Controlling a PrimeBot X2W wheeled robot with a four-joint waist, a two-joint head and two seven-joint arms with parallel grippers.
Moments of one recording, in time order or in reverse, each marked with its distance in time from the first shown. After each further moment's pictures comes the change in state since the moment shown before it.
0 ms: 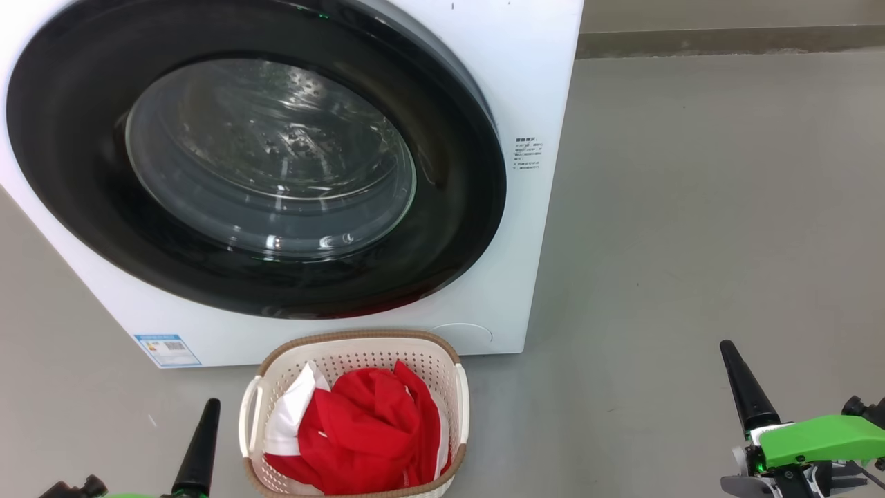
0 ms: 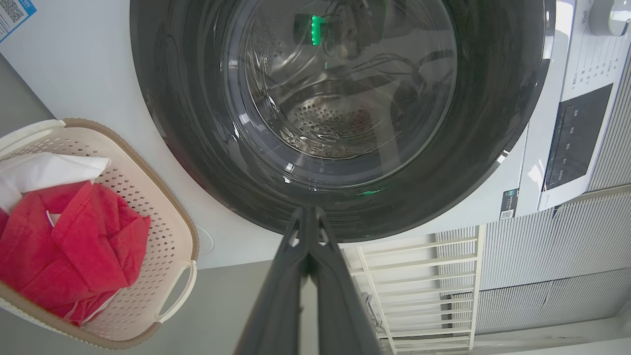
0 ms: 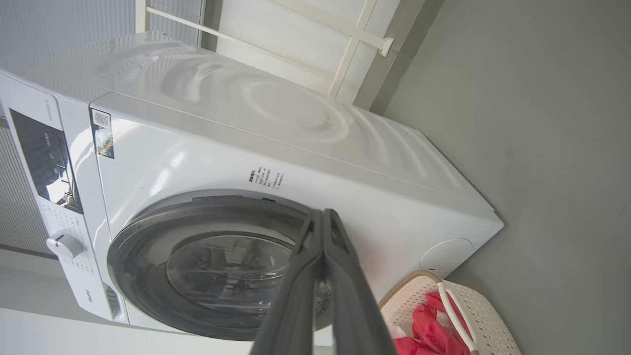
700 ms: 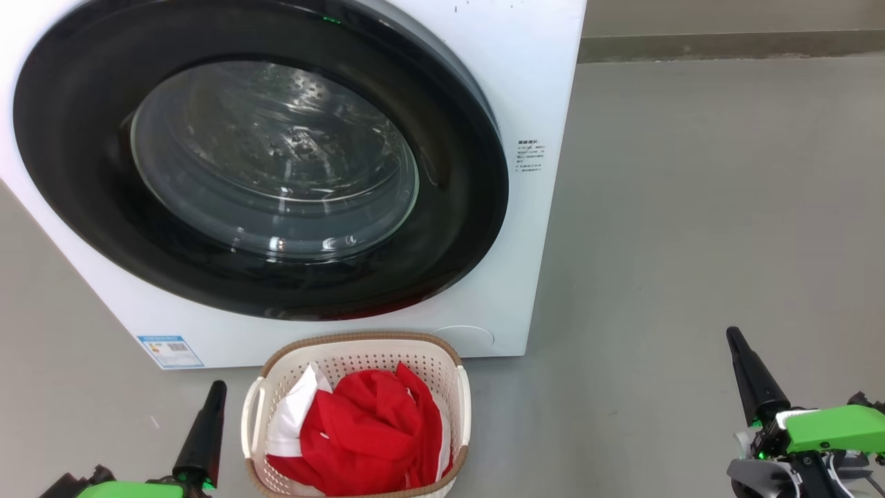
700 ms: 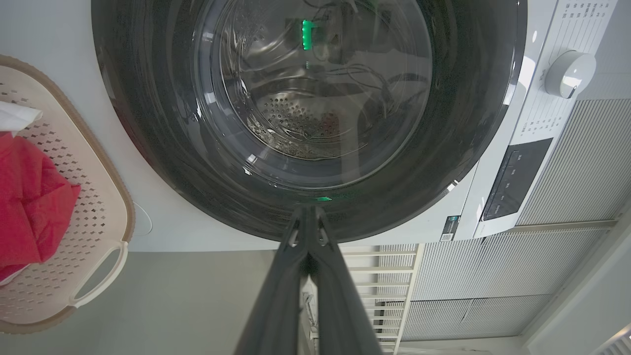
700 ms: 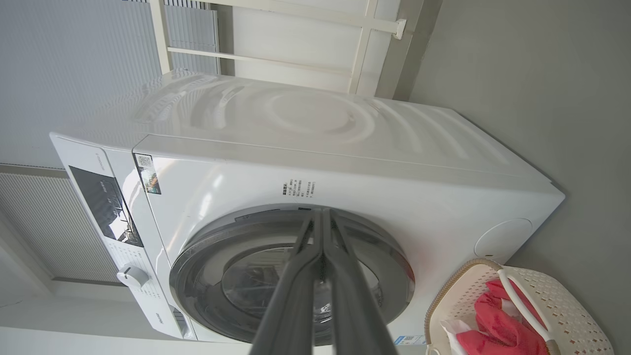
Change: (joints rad) left arm -0.036 -0.007 0.000 0.005 -0.229 0.000 0.055; right arm -0.023 0.000 -0.028 -0.003 0.216 0.000 0.062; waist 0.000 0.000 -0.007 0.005
